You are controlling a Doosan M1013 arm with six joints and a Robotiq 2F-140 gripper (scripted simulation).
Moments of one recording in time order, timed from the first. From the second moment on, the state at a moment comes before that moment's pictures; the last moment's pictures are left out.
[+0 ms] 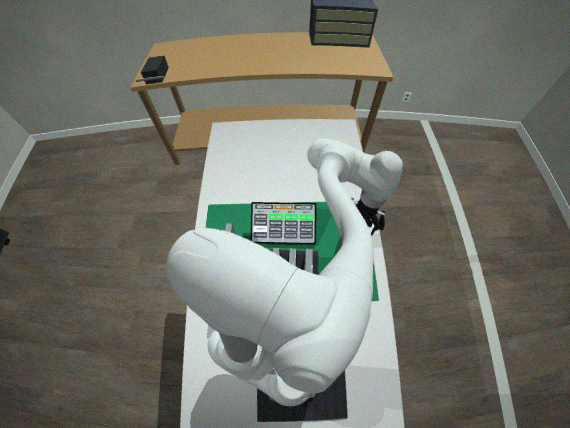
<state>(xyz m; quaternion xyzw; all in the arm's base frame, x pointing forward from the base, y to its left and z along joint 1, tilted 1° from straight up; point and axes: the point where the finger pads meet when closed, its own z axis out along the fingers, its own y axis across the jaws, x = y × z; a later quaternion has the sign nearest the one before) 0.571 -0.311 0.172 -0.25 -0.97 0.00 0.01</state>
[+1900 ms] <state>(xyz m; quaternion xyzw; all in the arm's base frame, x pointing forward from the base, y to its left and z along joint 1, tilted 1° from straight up) 0.569 -0.311 0.093 -0.25 -0.97 0.00 0.01</state>
